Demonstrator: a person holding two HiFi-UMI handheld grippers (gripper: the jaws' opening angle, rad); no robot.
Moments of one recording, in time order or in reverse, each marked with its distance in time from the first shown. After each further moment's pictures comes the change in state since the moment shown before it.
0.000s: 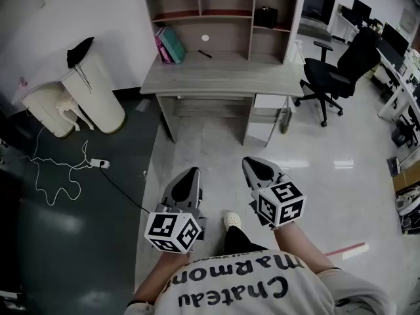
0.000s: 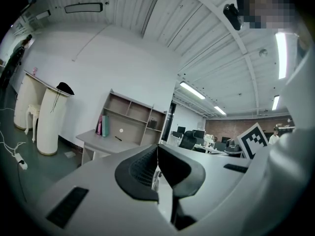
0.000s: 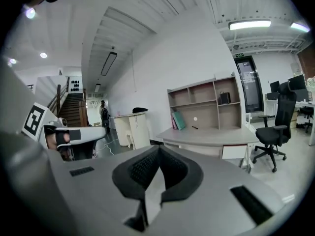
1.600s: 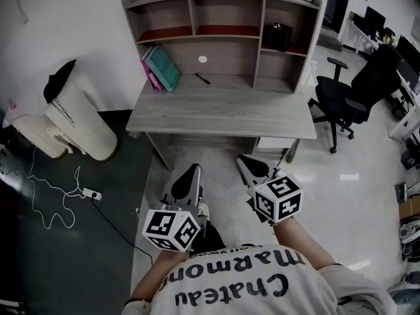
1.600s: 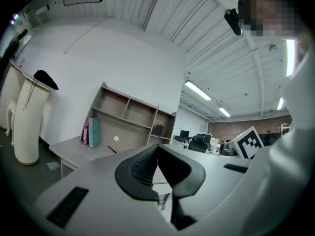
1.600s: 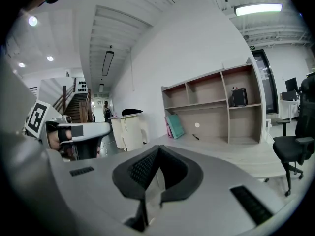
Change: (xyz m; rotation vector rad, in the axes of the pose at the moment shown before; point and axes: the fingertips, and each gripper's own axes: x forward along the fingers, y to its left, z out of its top) left arm 0.265 0.079 0.045 0.003 -0.046 -0.004; right arm 0.209 -0.170 0.089 -0.037 0.005 0.111
